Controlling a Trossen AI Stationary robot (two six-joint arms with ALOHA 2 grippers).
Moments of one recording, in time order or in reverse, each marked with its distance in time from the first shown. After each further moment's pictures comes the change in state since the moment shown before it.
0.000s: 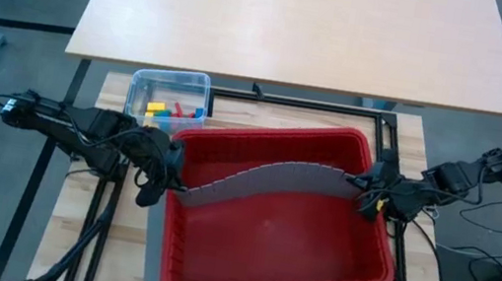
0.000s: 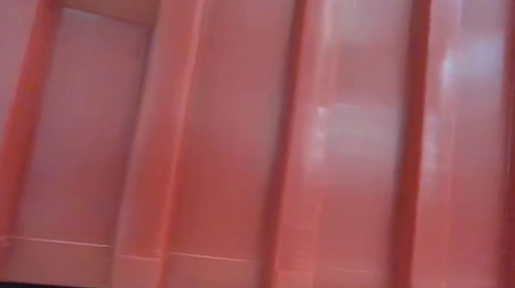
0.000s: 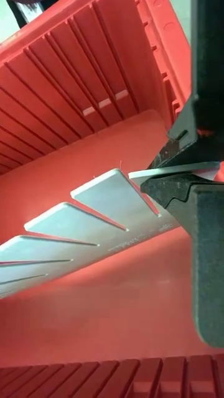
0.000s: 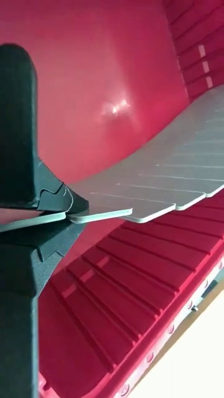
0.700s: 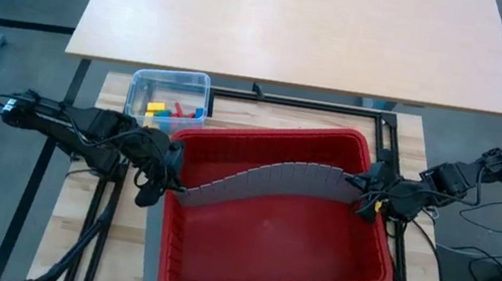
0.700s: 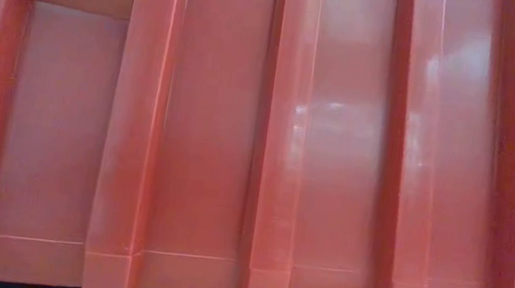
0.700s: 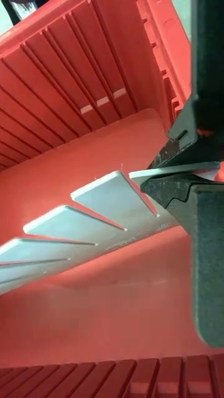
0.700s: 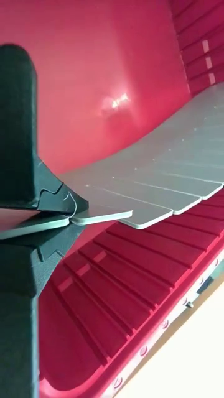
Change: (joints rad) left arm 0.000 0.000 0.000 -0.013 0.000 -0.002; right arm 0.000 0.011 0.000 0.000 0.029 -0.016
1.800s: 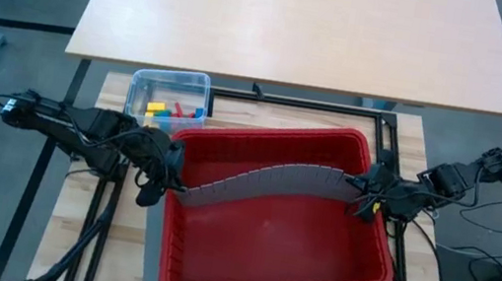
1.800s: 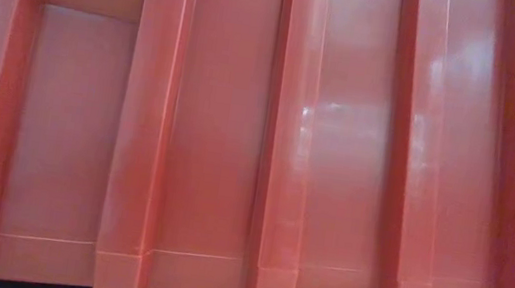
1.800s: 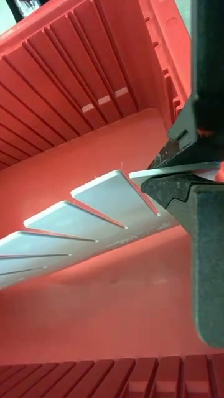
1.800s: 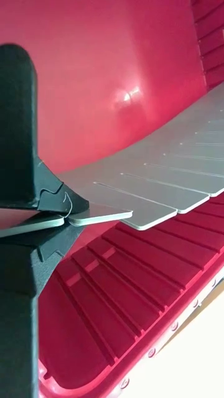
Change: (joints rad) left arm 0.000 0.000 0.000 0.003 -0.003 -0.006; right arm 0.000 0.019 0.001 -0.034 -0.007 -0.002
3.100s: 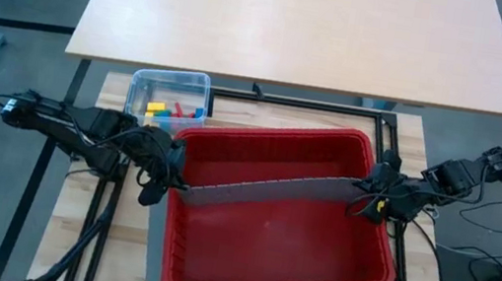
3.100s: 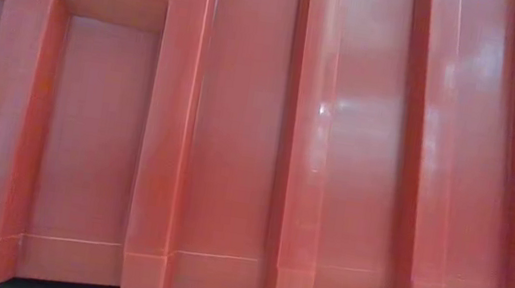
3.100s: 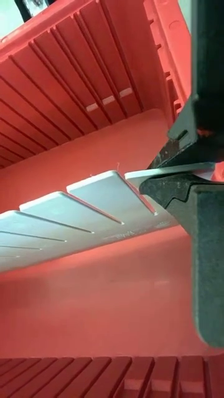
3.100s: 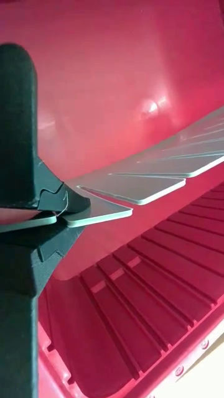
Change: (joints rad) left arm 0.001 0.000 0.000 0.003 0.005 -0.019; right arm 0.001 0.002 0.078 -0.194 -0.117 0.078
